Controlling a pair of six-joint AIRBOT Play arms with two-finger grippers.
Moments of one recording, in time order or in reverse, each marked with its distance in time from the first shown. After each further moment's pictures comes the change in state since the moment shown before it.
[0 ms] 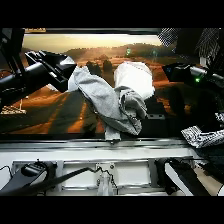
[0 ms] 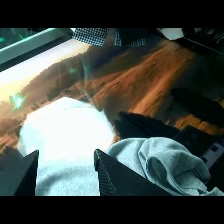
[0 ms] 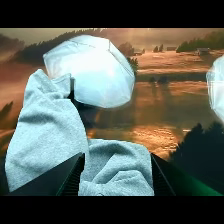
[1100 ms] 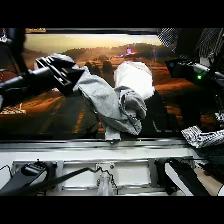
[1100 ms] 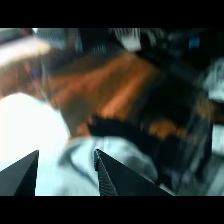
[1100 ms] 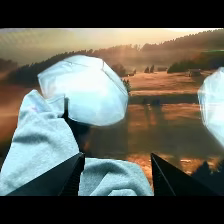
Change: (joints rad) left arm -0.001 -0.031 -0.024 -0.167 -0.096 0.000; right arm 0.000 0.000 0.000 0.001 -0.081 0.000
